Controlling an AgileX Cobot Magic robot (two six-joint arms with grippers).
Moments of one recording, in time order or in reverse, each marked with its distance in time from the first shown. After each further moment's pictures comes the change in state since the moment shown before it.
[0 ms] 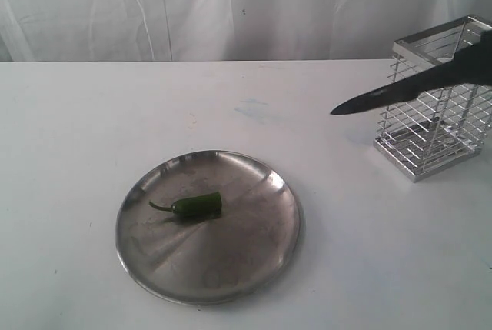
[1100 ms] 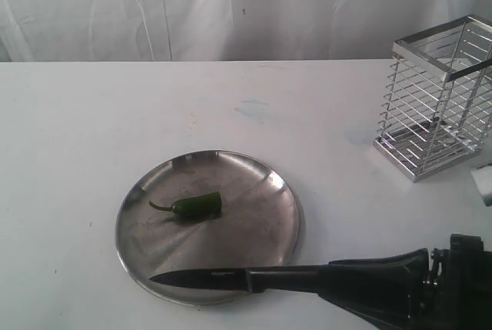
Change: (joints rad) left arm 0.000 0.000 0.000 0.000 0.000 0.000; right arm 0.000 -0.056 0.731 1.237 -0.004 -1.052
